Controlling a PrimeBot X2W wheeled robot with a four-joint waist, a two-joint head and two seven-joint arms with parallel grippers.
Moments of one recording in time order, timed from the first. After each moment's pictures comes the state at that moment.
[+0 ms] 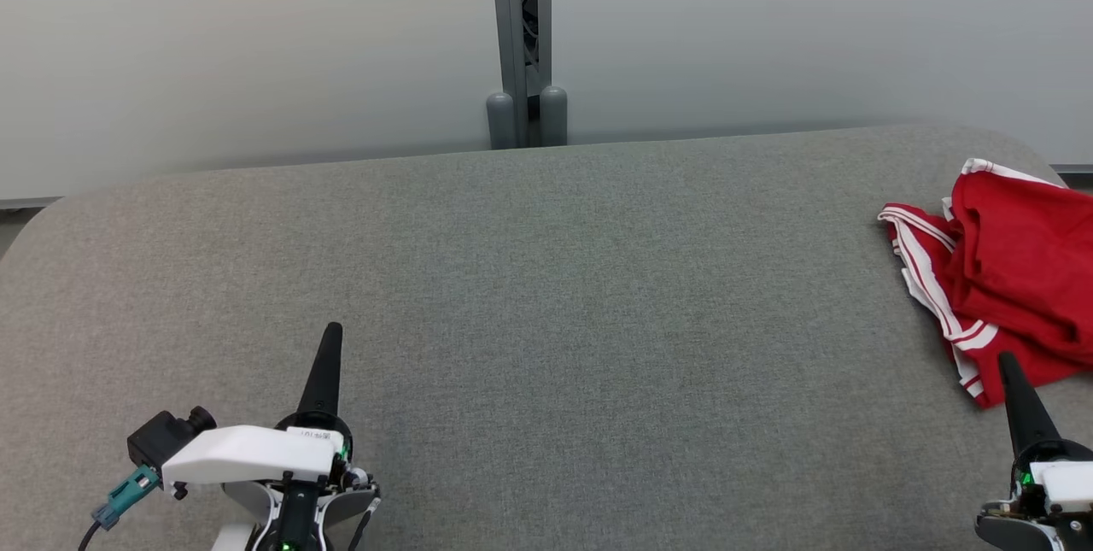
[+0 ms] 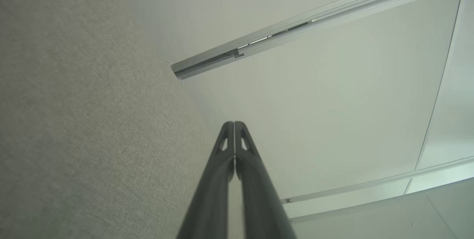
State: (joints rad) left arm -0.14 0.05 -0.15 0.33 -1.37 -0.09 -0.07; right arm -0.04 -0.06 -0.21 0.21 1.29 0.13 0.10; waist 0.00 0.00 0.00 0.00
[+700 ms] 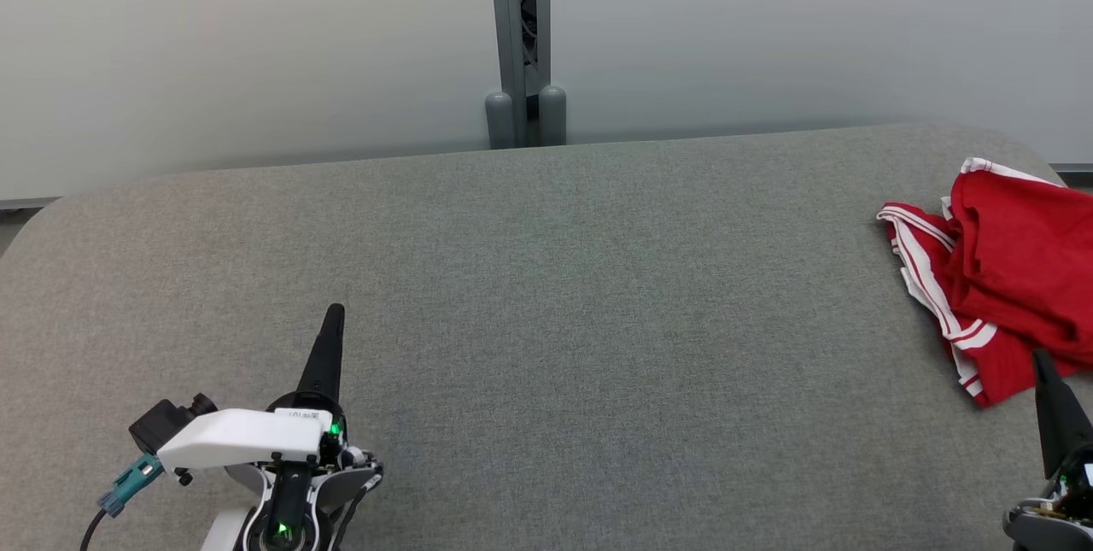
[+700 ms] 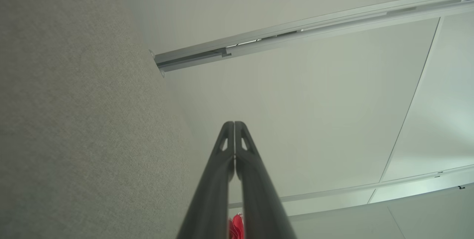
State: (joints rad) left arm -0.19 0.05 -0.15 0.34 -1.53 -0.11 -0.04; right arm -0.03 -0.06 -0.28 0.19 1.47 0.13 0.16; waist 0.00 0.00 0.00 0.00
